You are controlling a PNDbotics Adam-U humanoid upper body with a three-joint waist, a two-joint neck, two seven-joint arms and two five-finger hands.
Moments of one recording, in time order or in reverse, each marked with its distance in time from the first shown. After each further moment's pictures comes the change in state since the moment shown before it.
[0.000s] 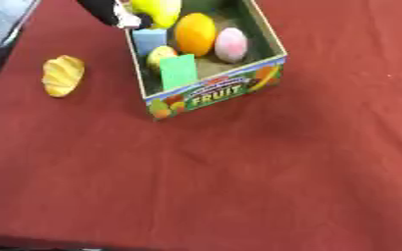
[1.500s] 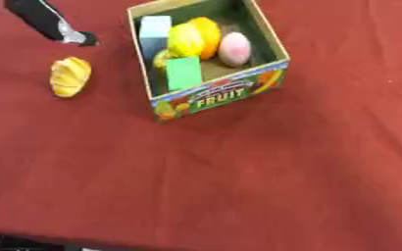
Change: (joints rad) left arm 0.178 0.231 0.062 -0.184 -0.016 0.013 -0.020; right arm 0.023 0.010 -0.009 0.000 -0.018 0.008 -0.013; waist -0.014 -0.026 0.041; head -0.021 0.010
